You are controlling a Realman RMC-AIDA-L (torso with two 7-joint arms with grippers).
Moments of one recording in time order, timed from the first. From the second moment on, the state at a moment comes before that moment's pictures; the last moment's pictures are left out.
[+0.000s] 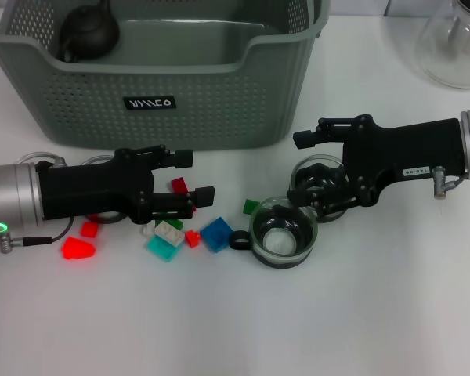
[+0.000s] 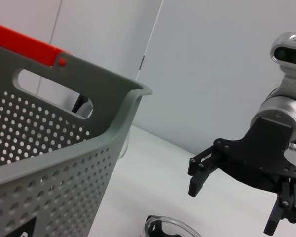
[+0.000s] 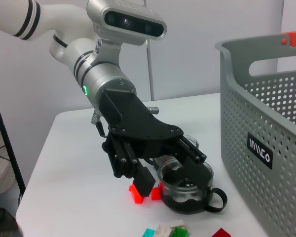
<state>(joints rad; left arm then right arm) -0.47 -2.11 0.60 0.58 2.05 1.65 -1.32 0.66 2.09 -0.80 -0.68 -2.11 -1.62 1.27</state>
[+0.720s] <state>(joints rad) -0.46 -2.11 0.60 0.58 2.05 1.66 -1.32 0.65 2.08 -0.83 -0.71 -2.11 -1.63 1.31</state>
